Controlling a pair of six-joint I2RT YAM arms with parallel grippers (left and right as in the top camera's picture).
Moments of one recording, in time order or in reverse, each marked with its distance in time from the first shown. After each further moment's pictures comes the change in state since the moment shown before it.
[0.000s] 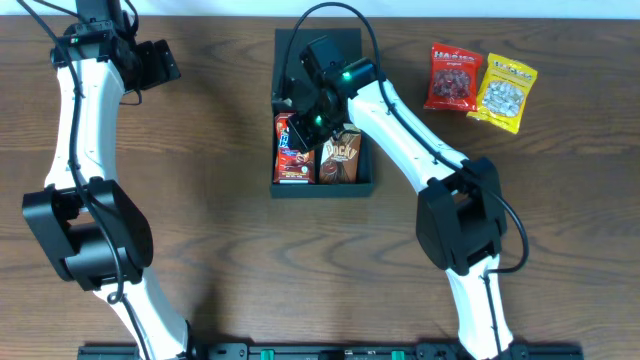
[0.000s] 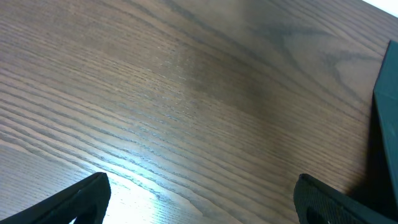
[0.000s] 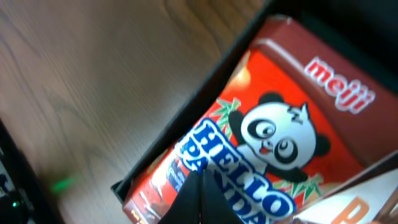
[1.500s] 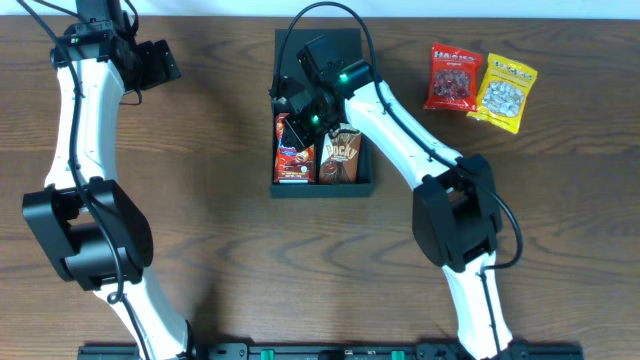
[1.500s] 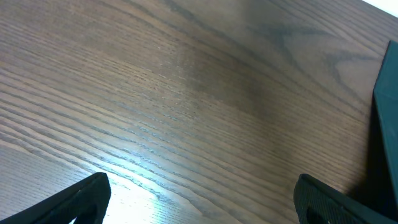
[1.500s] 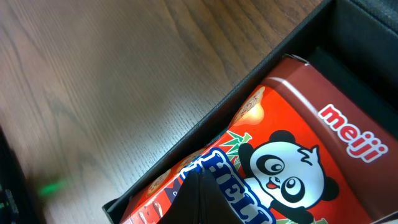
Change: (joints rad) left arm 0.000 0.000 0.000 0.000 0.000 0.000; right arm 0.000 0.031 0.007 0.059 -0.025 -0.060
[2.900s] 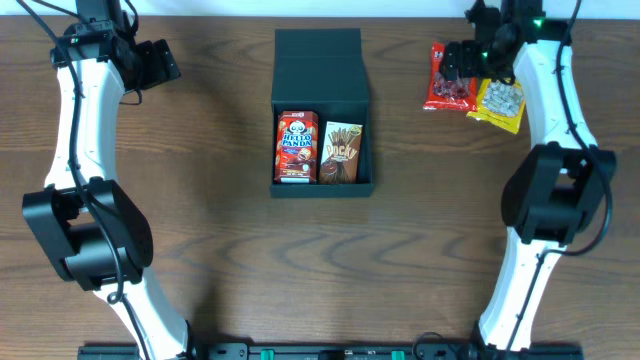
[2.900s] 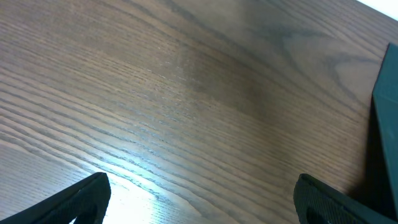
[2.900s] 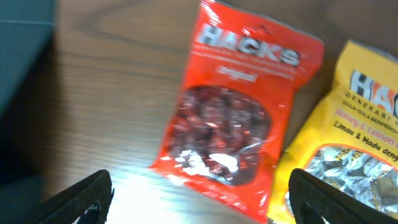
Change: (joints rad) left arm 0.000 0.000 0.000 0.003 0.000 -0.012; right arm -0.639 0.039 0.146 0.000 0.311 -0.010
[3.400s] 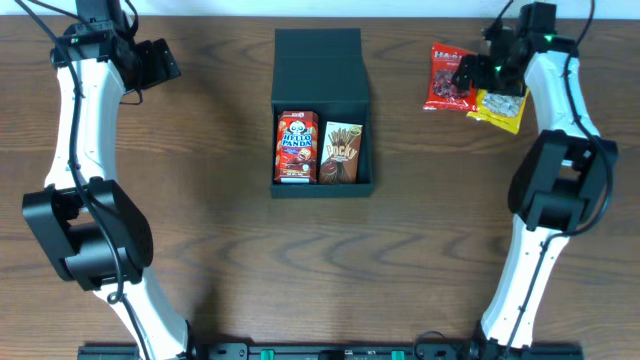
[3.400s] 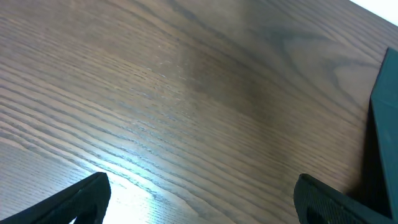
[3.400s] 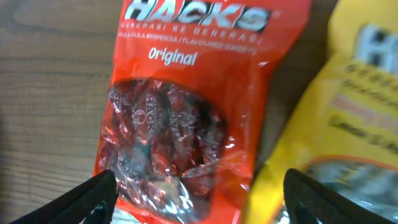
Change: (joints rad) left arm 0.000 0.000 0.000 0.000 0.000 -0.027; right arm -0.075 0.122 -0.001 0.053 -0.089 0.039
